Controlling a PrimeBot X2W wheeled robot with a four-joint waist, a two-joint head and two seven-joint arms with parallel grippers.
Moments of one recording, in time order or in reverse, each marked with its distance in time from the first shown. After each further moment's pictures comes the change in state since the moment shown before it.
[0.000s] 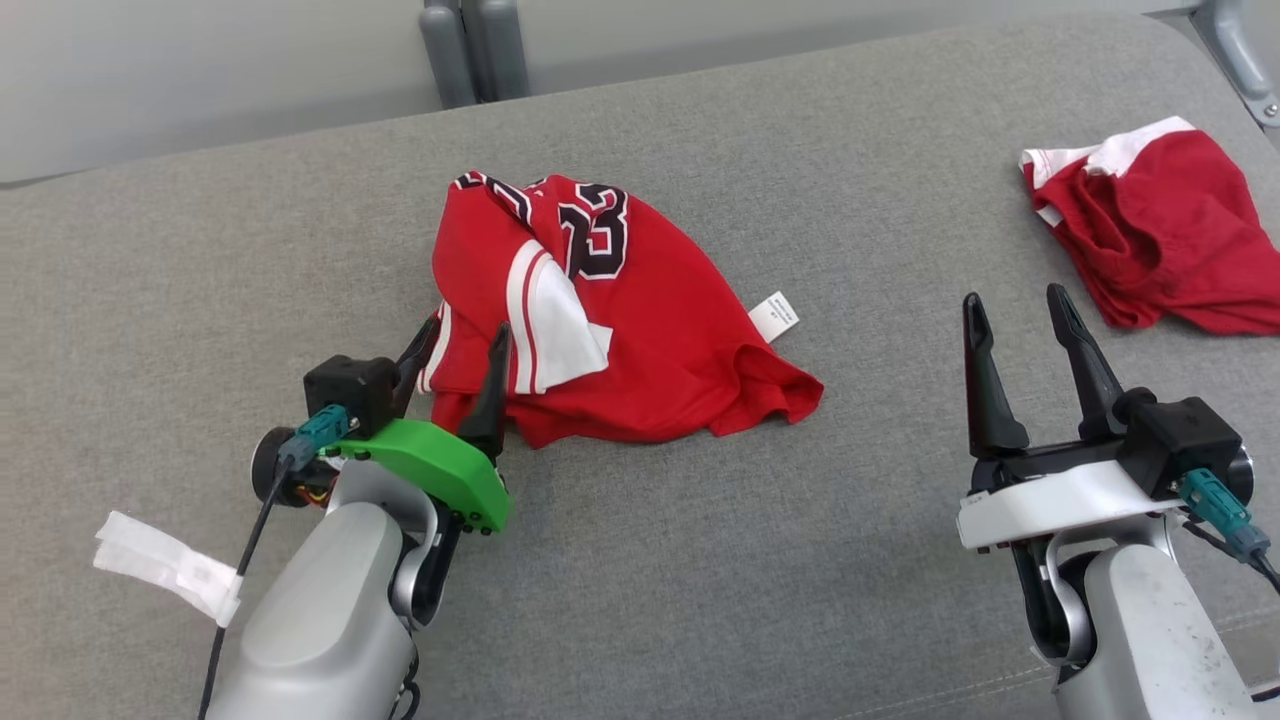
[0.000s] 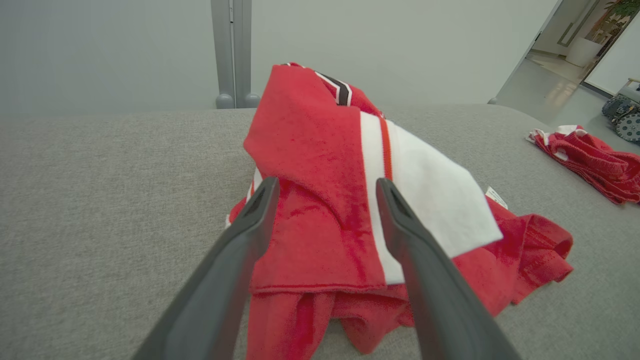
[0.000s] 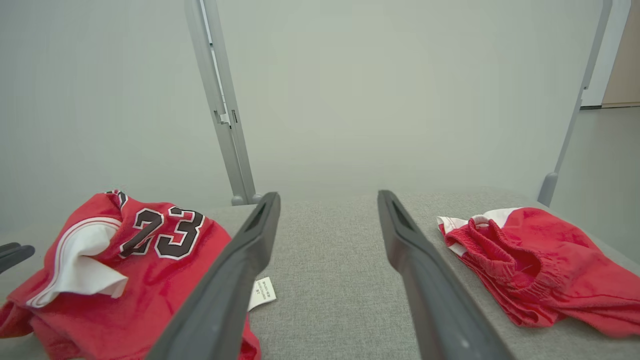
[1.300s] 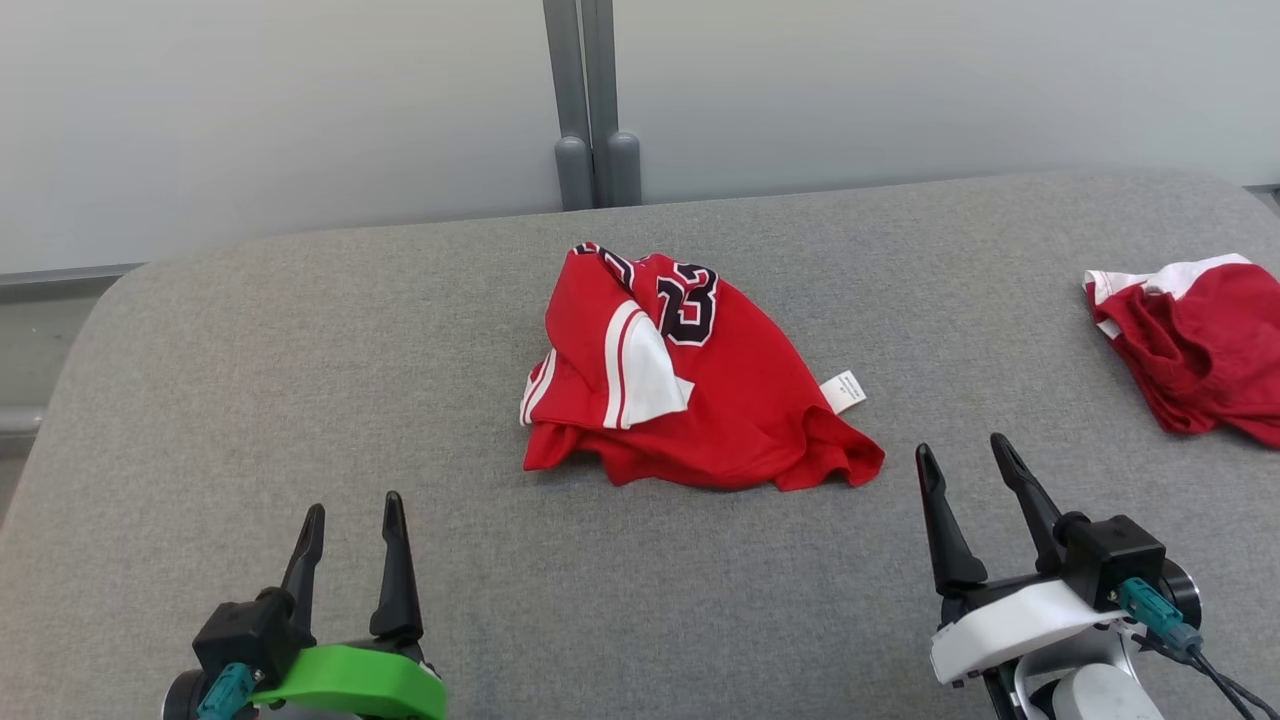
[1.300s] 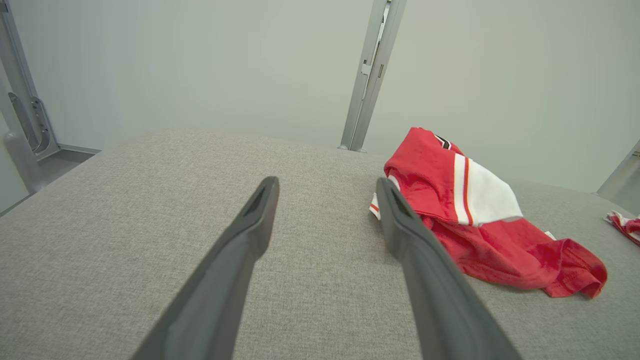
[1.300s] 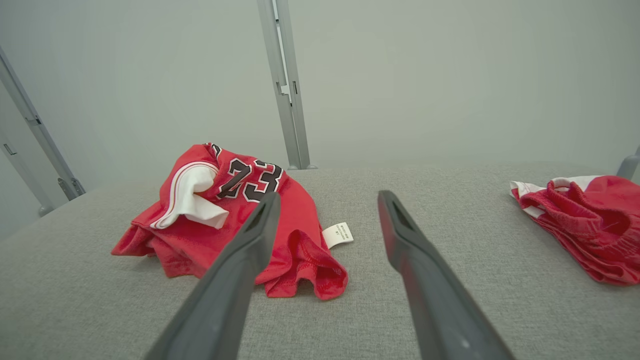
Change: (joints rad) left arm 0.561 -0.038 0.340 -0.501 0.195 0.100 -0.003; right arm 0.172 0.000 0.065 0.066 0.011 0.000 0.000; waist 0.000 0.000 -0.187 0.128
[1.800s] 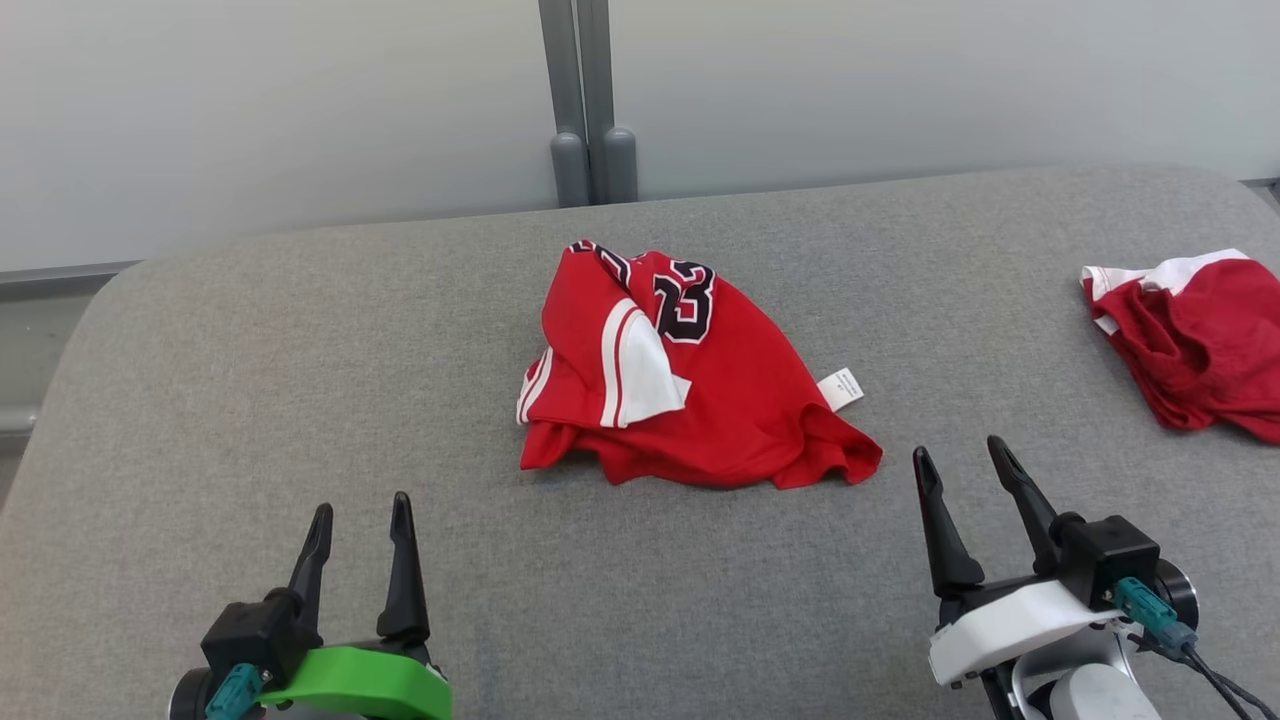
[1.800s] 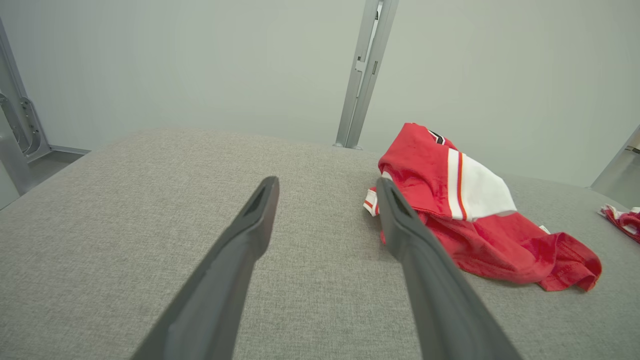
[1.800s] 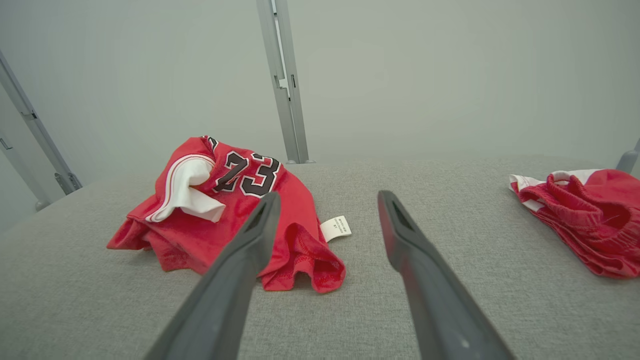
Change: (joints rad) left arm 0.001 -0.024 0.021 0.008 0.034 -0.029 0.000; right arm -0.005 0.000 0.002 0.016 -0.002 0.000 0.000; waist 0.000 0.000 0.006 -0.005
